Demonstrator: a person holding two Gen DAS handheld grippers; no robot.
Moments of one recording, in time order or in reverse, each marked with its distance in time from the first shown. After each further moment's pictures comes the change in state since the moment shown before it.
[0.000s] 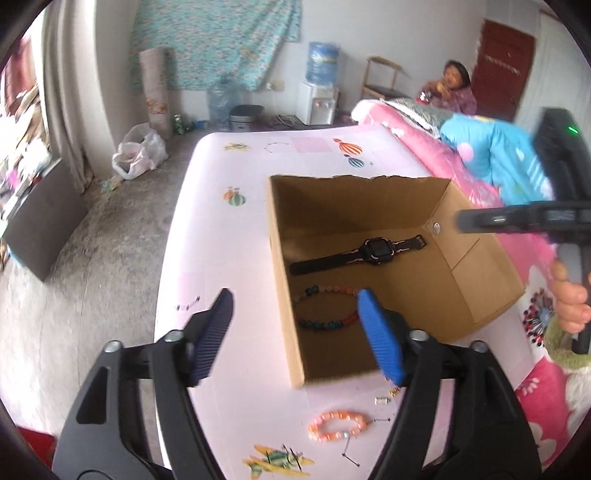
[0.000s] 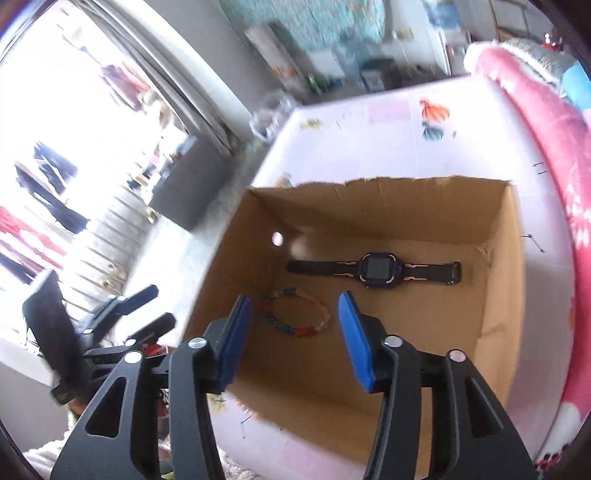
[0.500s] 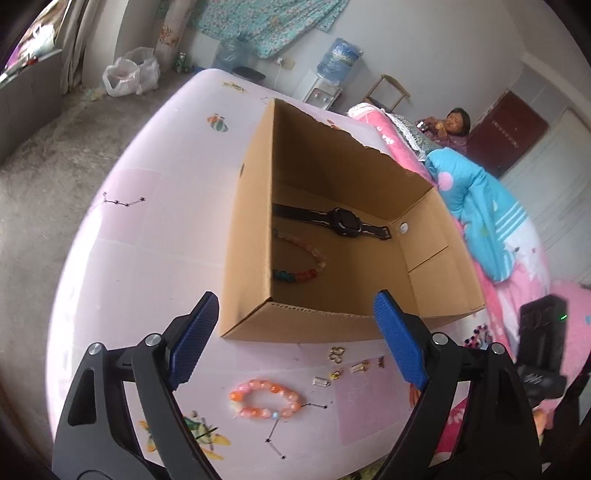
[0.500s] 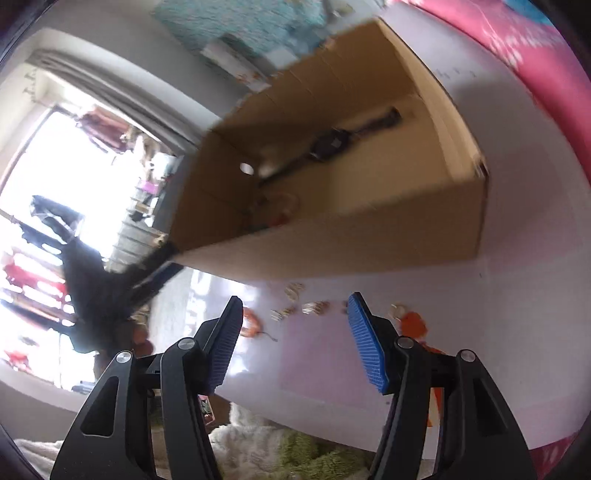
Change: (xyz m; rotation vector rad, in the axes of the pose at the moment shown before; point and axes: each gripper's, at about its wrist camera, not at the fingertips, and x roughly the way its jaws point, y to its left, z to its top) left arm 0.042 0.017 -0.060 -0.319 0.045 -0.262; right arm 0.013 -0.050 -0.141 0.269 0.000 0.039
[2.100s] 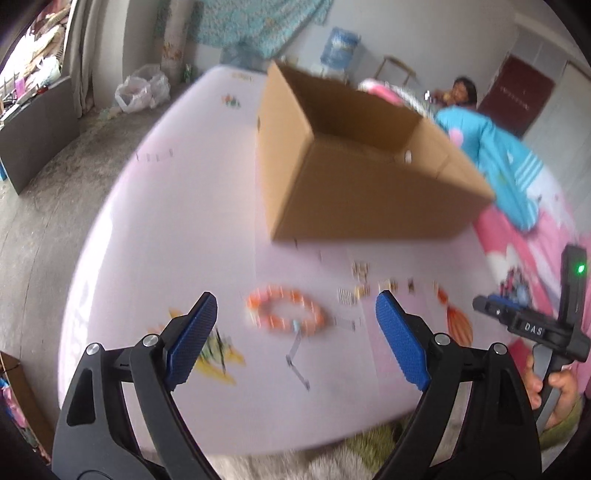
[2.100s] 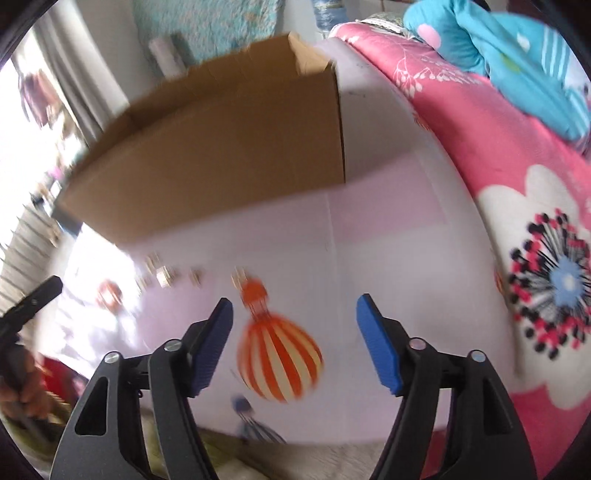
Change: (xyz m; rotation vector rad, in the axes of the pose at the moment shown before) left arm -0.019 -0.014 -0.089 0.132 0.033 0.159; right arm -0.035 -0.021 -0.078 -0.154 -0.106 -0.503
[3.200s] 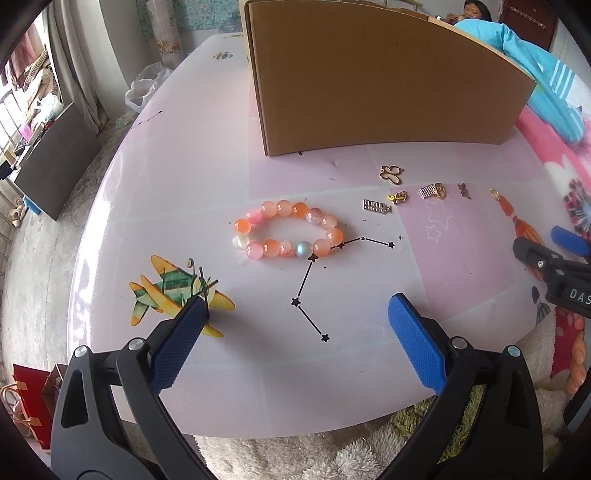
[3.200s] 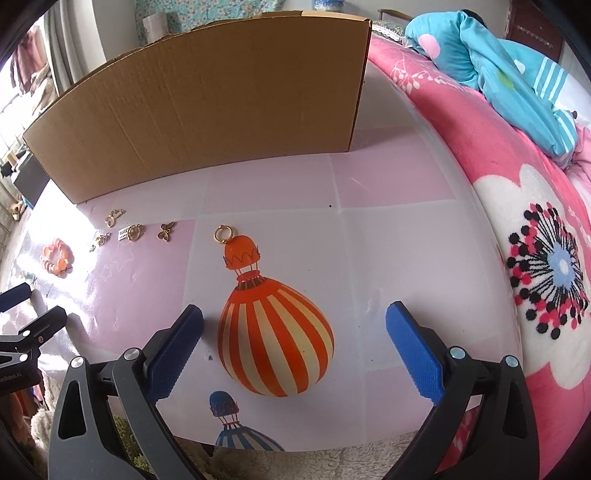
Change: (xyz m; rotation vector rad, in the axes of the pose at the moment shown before) left arm 0.048 -0.019 -0.026 0.179 0.141 0.245; right arm 0.029 0.026 -0.021 -0.051 -0.029 -0.160
